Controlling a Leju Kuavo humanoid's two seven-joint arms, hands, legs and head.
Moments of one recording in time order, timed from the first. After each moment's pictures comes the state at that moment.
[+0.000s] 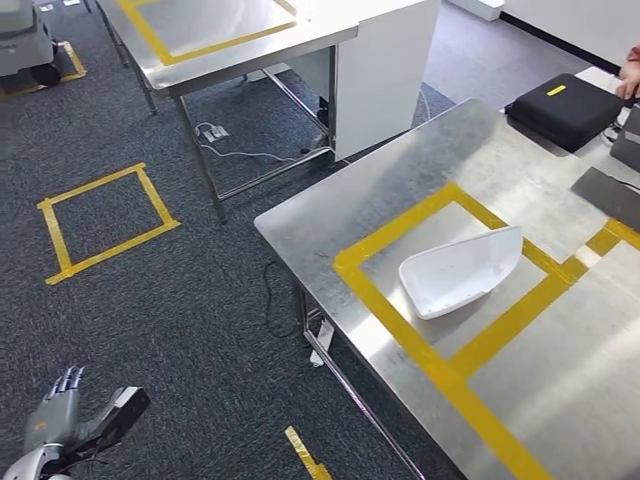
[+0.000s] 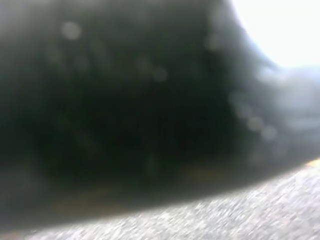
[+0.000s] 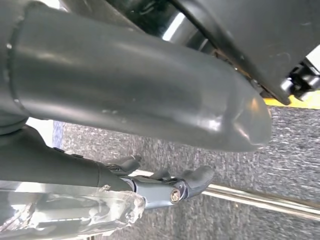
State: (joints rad) left arm 0.12 -0.11 0.33 -1.29 -1.28 0.09 -0.07; right arm -0.03 0.27 -0.72 -0.23 1.42 -0.17 -0.18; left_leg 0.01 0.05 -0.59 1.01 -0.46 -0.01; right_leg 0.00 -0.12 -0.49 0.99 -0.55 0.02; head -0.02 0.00
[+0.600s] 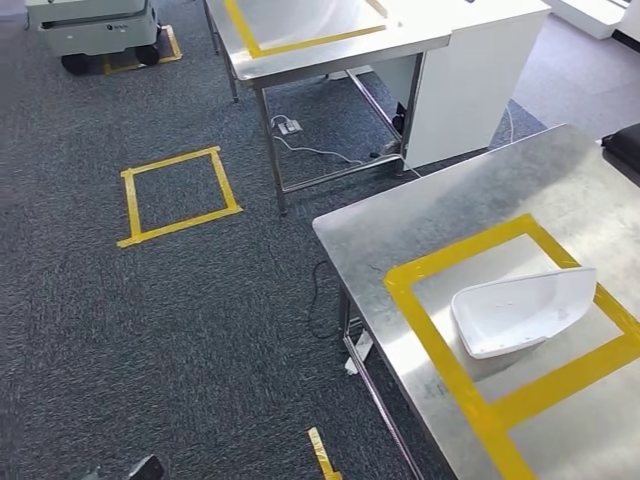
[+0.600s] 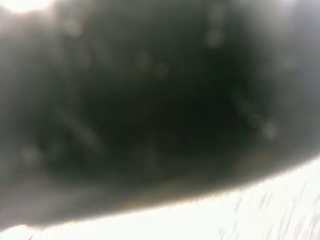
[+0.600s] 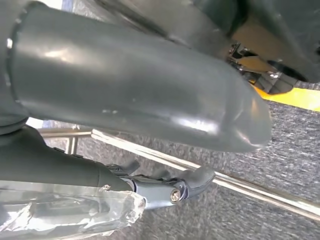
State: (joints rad) left arm 0.09 -0.20 0.70 -0.91 -1.46 0.04 -0.11; right arm -0.04 0.27 -0.76 -0.25 1.42 -0.15 -0.17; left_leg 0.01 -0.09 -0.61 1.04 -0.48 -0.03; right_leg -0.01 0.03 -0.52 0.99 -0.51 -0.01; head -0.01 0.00
